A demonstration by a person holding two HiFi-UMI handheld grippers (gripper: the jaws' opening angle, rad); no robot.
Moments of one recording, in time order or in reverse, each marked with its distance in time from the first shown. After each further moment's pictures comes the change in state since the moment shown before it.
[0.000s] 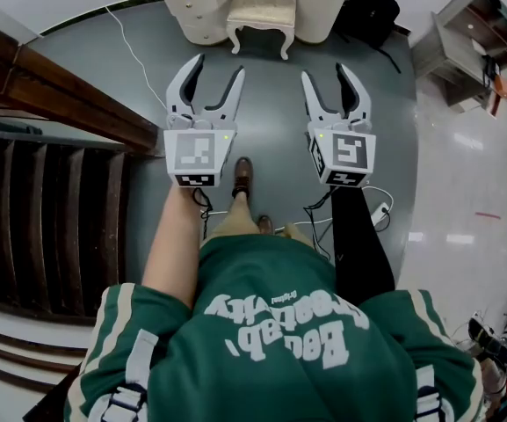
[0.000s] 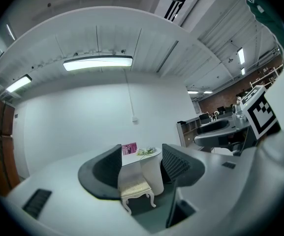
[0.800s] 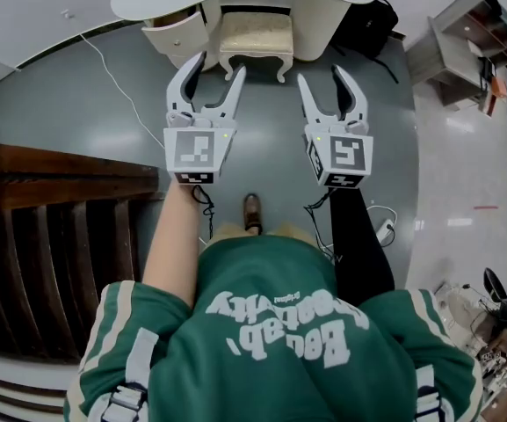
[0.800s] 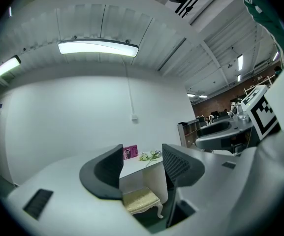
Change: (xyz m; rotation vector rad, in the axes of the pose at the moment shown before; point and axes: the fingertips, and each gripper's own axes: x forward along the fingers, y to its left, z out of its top) left arm 0.199 0.130 -0.047 -0.038 -0.022 -0.113; right arm 0.219 -0.021 -0.002 -0.003 0.045 -0.071
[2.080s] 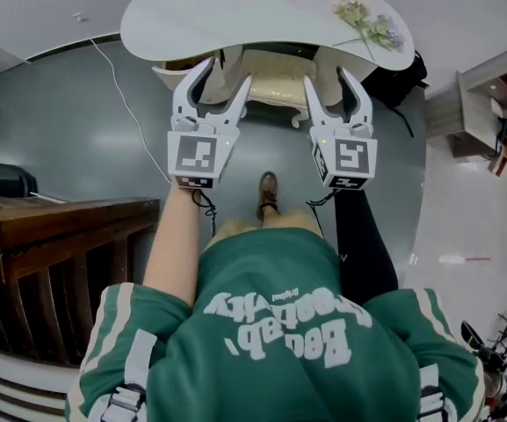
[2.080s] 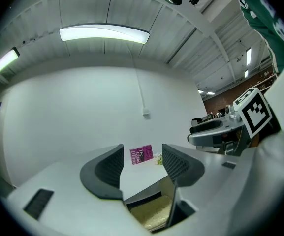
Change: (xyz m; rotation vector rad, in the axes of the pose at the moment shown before) left arm 0.185 0.132 -0.055 0.005 -0.007 0.052; right arm 0.256 -0.040 0.003 -0.044 -0.057 0.108
